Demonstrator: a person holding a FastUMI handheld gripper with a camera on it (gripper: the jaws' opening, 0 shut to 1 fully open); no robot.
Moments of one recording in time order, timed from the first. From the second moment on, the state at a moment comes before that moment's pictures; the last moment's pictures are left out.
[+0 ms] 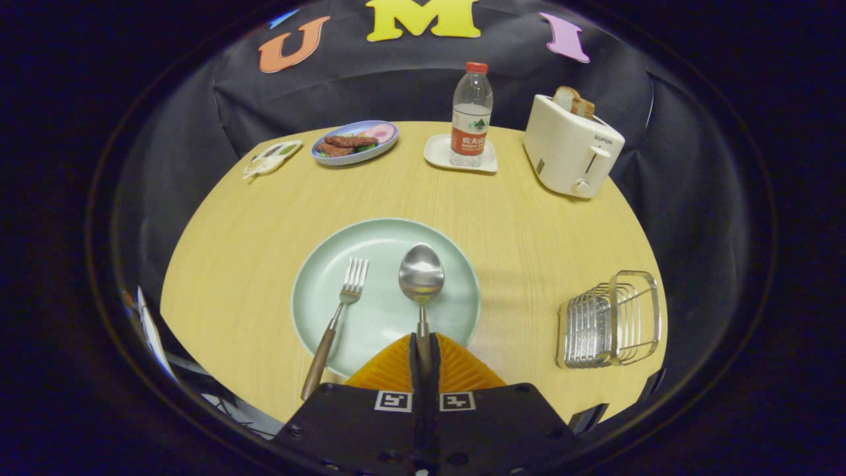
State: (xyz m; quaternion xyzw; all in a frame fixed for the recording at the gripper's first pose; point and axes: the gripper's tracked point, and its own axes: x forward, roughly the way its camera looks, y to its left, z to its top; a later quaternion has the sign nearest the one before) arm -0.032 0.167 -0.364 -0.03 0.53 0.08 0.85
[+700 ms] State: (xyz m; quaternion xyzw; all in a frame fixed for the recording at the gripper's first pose) arm -0.037 -0.025 -0.245 -0.04 0.57 0.02 0.82
